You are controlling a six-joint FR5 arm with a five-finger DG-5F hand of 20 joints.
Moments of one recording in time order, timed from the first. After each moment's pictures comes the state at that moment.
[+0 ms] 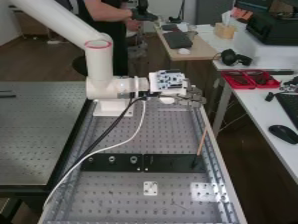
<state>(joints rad) 1.70 -2.20 -1.62 -2.55 -1.58 -0.20</state>
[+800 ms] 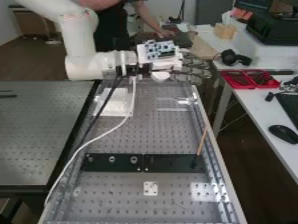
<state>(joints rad) 1.67 -1.99 -1.69 -2.58 -1.58 -0.35</state>
